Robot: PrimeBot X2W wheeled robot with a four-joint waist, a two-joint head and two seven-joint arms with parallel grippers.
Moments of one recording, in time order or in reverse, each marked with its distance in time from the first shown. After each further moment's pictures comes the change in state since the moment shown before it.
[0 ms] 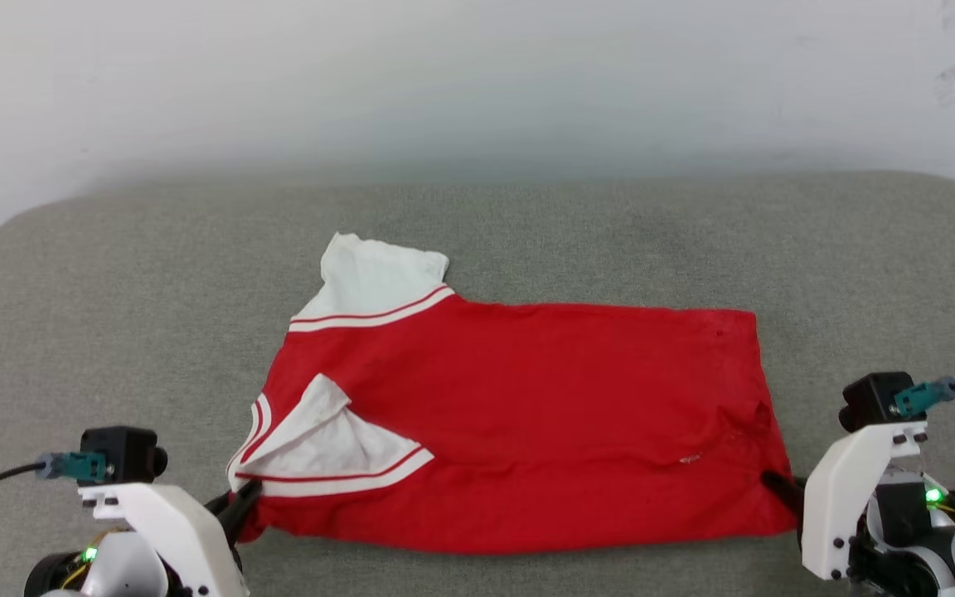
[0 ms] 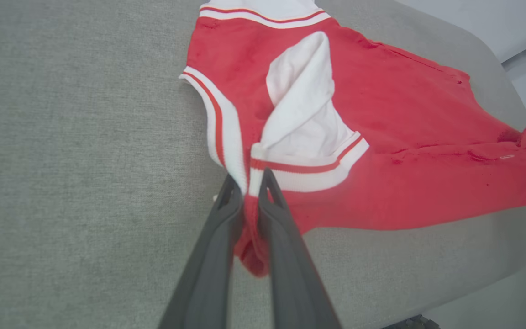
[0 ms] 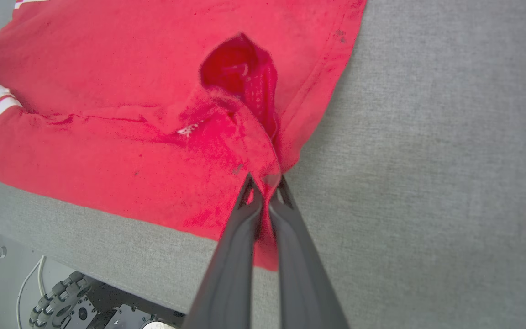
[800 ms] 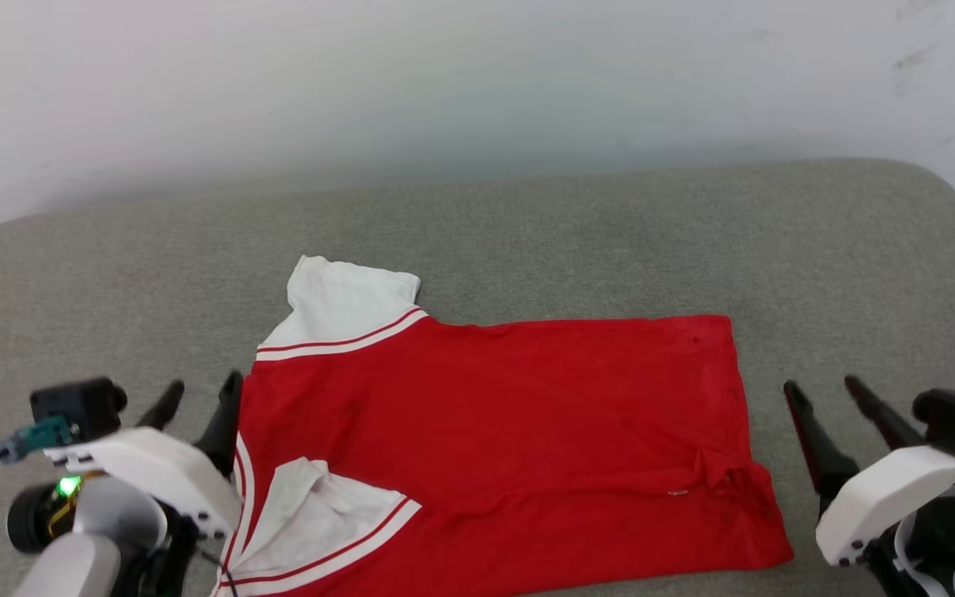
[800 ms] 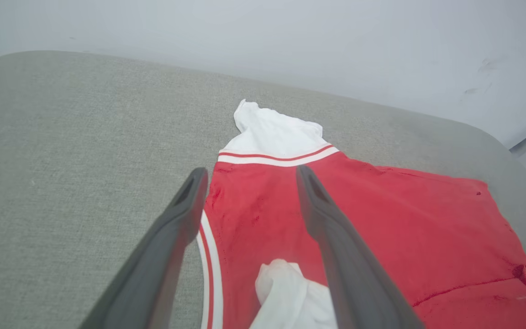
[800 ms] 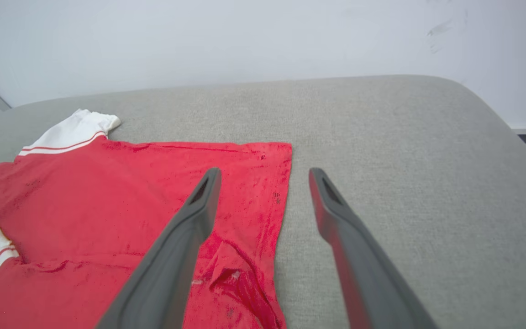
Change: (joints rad) left arm -0.090 -0.083 0.038 0.113 0.119 0.031 -0.303; right arm 0.099 0.035 -0.050 -0.107 -0.163 0.000 -0.553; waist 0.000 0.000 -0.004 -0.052
